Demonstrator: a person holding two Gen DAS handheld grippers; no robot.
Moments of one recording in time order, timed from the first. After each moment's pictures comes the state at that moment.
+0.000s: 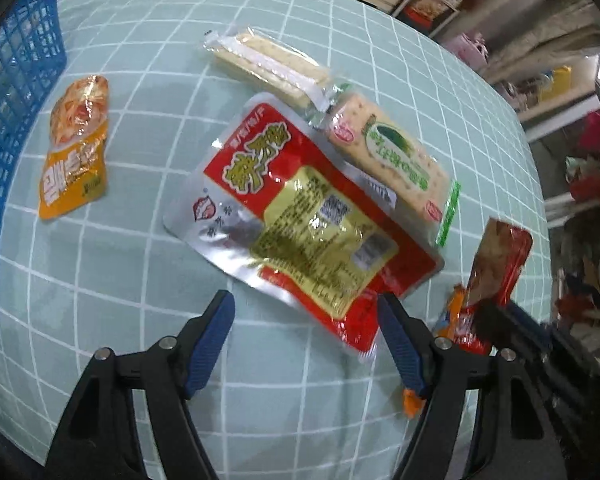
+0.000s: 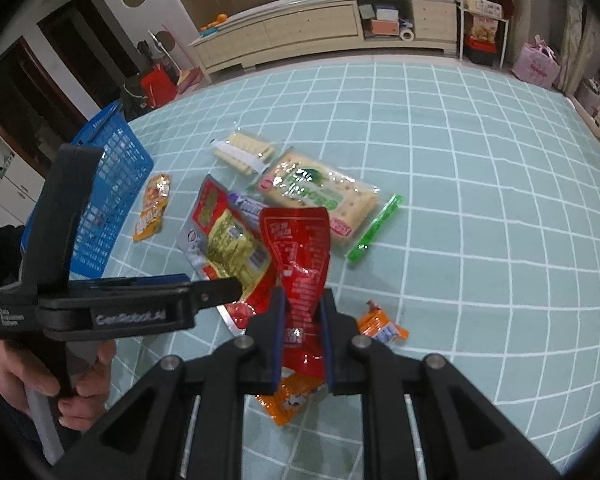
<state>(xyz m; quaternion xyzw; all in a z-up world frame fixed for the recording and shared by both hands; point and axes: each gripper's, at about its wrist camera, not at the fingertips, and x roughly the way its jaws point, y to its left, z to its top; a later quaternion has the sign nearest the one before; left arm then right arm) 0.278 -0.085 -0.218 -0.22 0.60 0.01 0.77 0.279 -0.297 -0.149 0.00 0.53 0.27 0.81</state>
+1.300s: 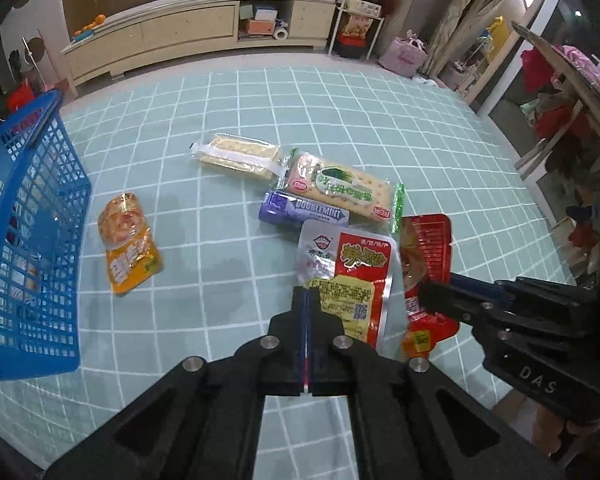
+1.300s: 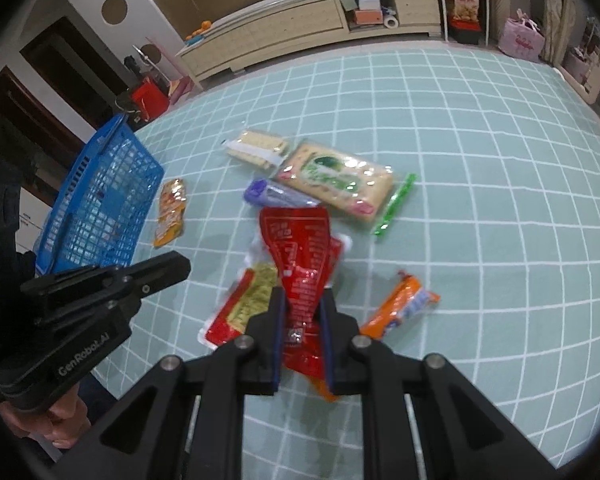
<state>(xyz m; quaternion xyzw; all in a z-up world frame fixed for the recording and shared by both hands) 0.243 -0.091 -0.155 -0.07 0.52 -0.05 0.85 0.253 -0.287 -0.132 0.04 0.55 0.25 0.80</state>
